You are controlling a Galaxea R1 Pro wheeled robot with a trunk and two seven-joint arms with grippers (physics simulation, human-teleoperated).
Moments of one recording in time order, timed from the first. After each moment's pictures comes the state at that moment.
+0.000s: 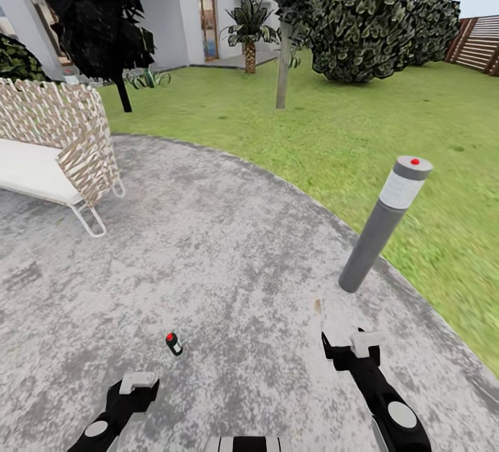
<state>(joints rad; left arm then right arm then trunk) -0.42 0.11 0.09 -0.38 -0.07 -0.22 -0.06 -0.08 -0.01 -0.03 -1.42 0.11 0.13 0.06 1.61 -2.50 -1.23</state>
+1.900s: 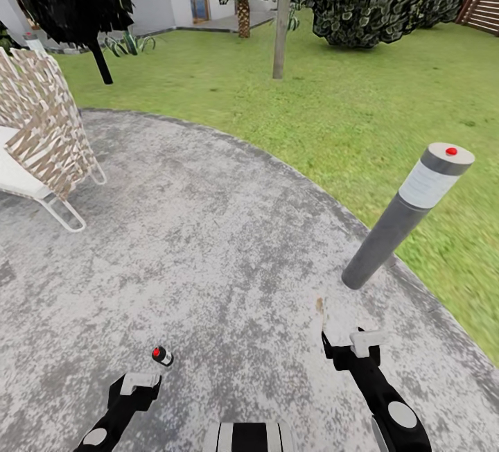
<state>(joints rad) -0.42 0.11 0.09 -0.34 -0.10 -0.36 -0.06 -0.08 -0.01 -0.03 -1.42 0.11 0.13 0.06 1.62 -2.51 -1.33</state>
